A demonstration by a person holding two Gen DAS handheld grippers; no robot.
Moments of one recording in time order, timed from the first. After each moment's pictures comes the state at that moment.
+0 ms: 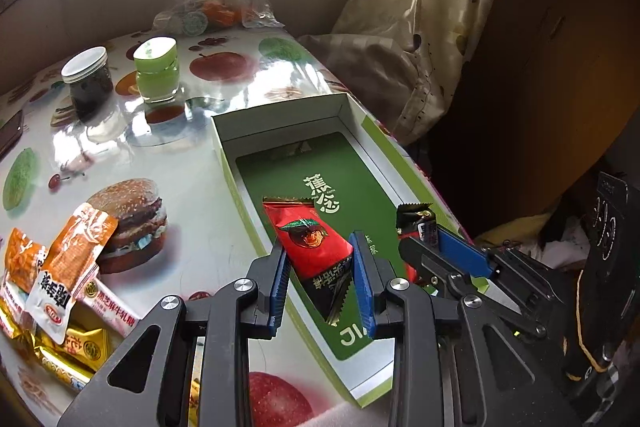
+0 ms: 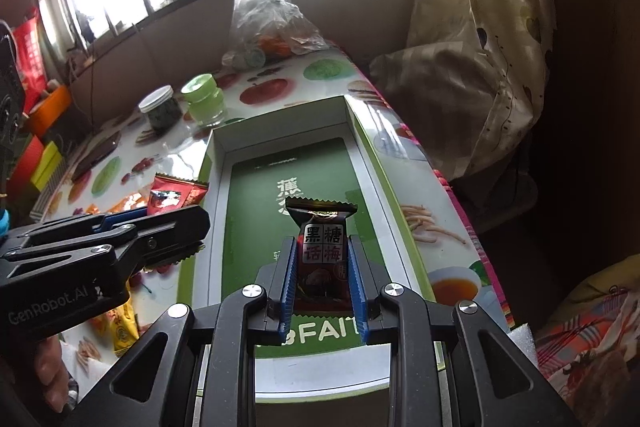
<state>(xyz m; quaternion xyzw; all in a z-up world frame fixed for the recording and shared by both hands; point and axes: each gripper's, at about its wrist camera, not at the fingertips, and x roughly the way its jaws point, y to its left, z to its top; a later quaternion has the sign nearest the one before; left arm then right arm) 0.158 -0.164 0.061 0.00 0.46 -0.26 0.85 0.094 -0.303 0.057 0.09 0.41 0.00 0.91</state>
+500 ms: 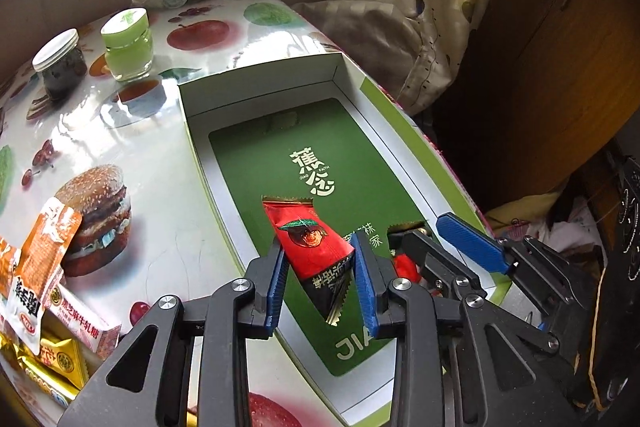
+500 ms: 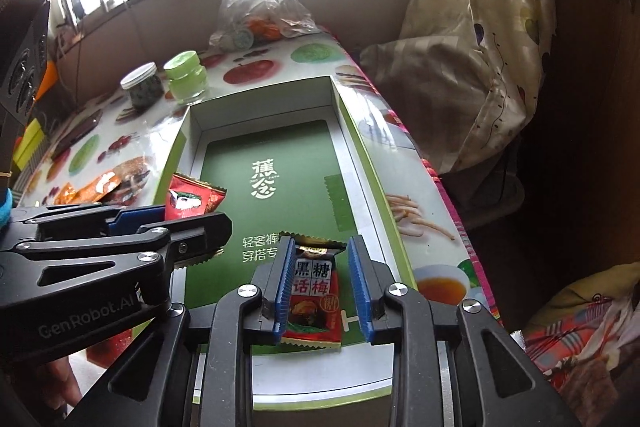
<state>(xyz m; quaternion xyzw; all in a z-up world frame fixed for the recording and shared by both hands) 0.171 -0.186 0.032 0.02 0.50 -0.26 0.82 0.100 -0.308 0.041 0.06 0.43 -0.02 0.90</state>
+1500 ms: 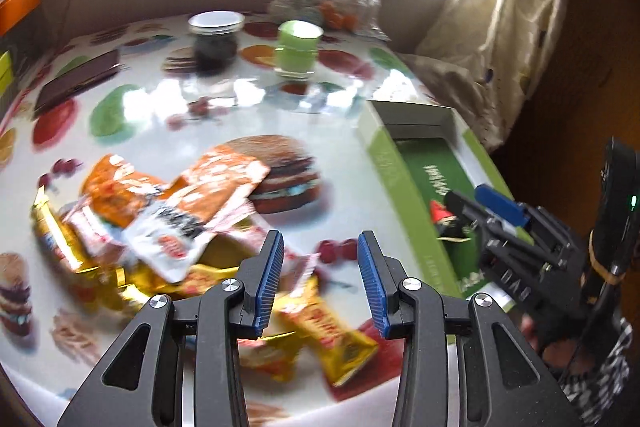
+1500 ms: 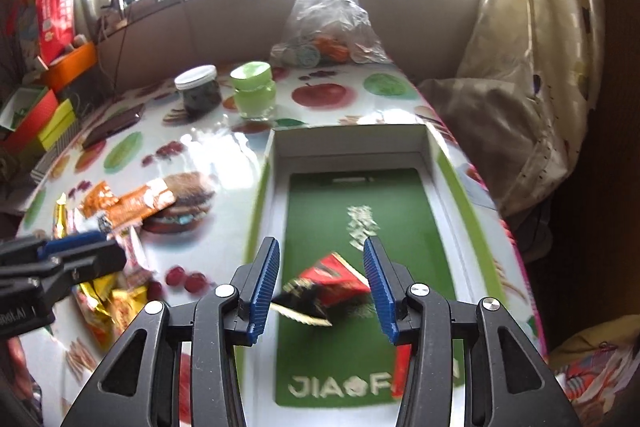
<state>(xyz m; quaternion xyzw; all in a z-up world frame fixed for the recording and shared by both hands) 0.142 -0.043 0.055 -0.06 0.46 -0.15 0.87 0.134 -0.243 0.058 0.03 0.40 0.05 0.91</state>
